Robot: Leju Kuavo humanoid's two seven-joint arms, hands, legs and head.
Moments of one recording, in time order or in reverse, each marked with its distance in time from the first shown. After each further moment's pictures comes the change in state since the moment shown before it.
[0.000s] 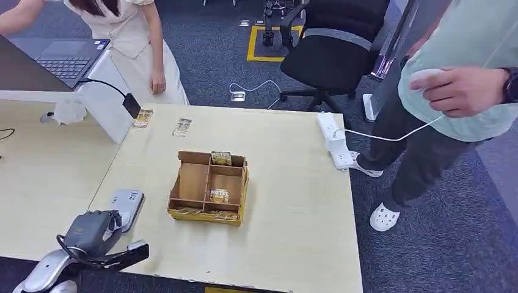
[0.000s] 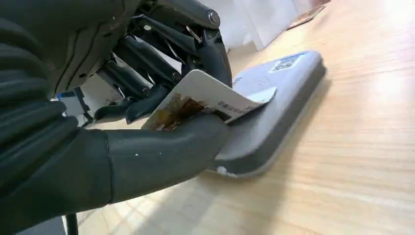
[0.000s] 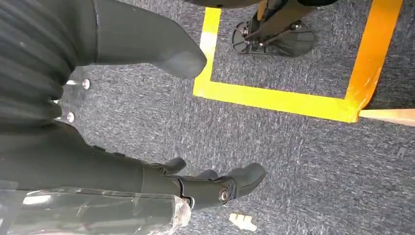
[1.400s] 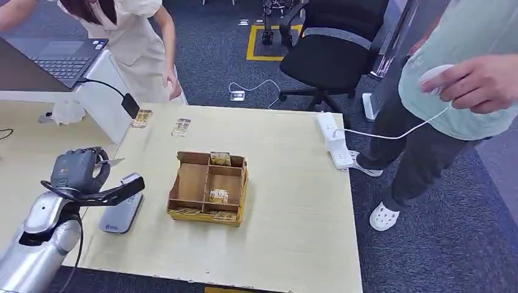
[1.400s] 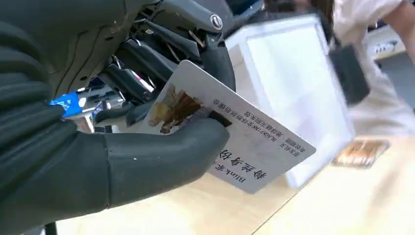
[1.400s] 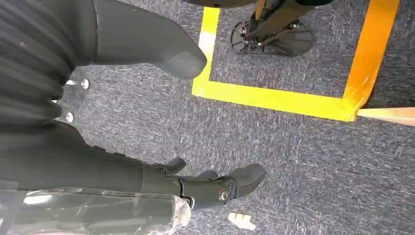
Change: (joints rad) left arm -0.333 0.006 0.002 0.068 -0.077 0.050 0.085; right arm -0.003 0.000 0.002 0.000 -0.005 0.000 -0.006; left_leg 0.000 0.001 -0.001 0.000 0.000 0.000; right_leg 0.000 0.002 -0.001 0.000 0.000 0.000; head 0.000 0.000
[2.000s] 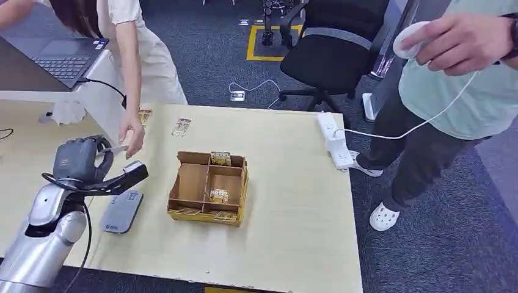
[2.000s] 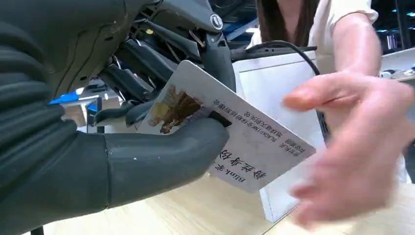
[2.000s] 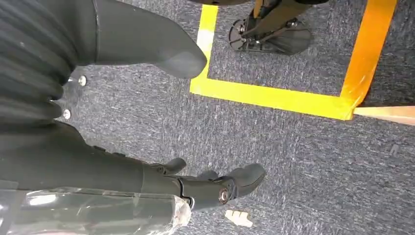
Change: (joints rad) left arm -0.064 -0.044 0.000 -0.008 0.017 0.047 -0.002; right arm -0.005 0.000 0.000 0.008 0.008 0.000 -0.009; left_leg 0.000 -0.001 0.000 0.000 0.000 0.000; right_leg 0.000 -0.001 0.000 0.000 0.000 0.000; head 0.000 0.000
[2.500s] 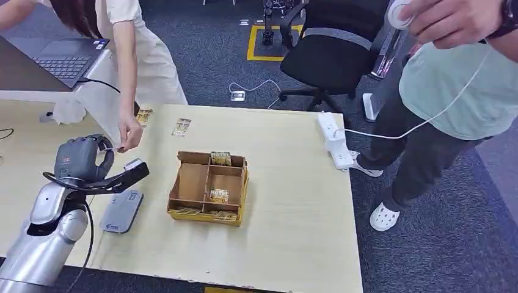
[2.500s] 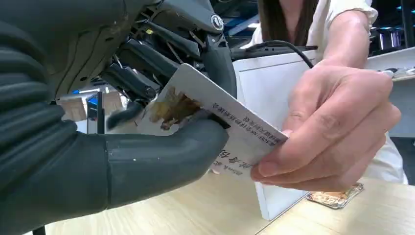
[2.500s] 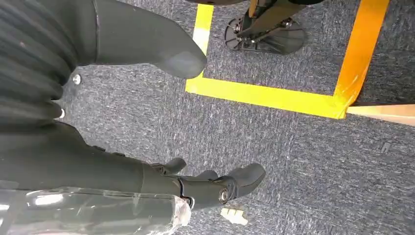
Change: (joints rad) left arm -0.012 -0.012 0.002 0.000 0.015 -0.011 0.011; right arm -0.002 0.000 0.000 0.003 -0.002 0.000 -0.020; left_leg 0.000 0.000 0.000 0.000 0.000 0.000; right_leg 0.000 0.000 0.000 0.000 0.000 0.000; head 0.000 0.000
